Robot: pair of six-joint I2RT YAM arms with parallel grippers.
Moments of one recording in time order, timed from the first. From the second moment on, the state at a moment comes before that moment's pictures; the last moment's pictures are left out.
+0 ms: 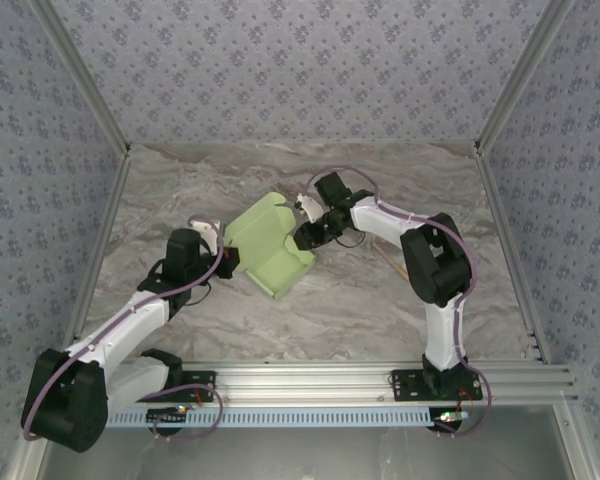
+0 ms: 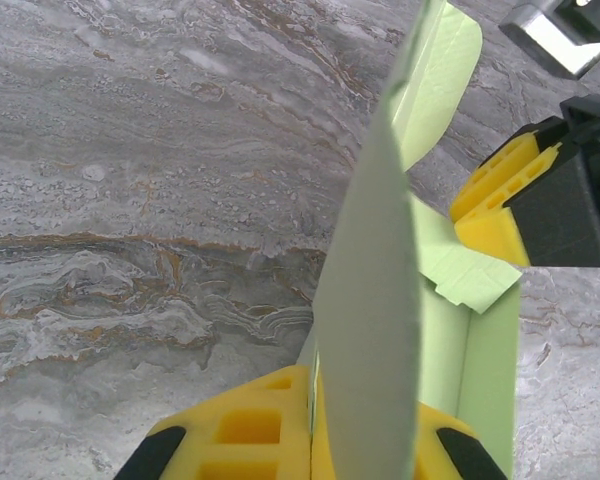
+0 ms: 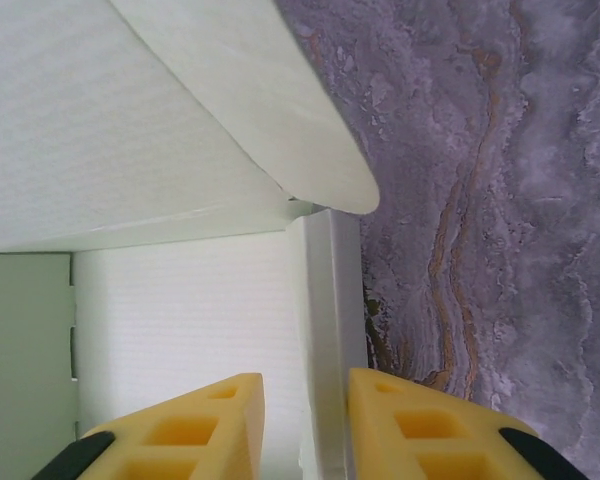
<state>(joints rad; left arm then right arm) -0.36 1.03 0.48 -0.04 0.25 -0.36 0.54 2.00 1.42 -0.54 -0.52 0.02</state>
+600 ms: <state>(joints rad) -0.36 1.03 0.48 -0.04 0.25 -0.36 0.50 2.01 1.42 -0.53 -0.54 0.02</state>
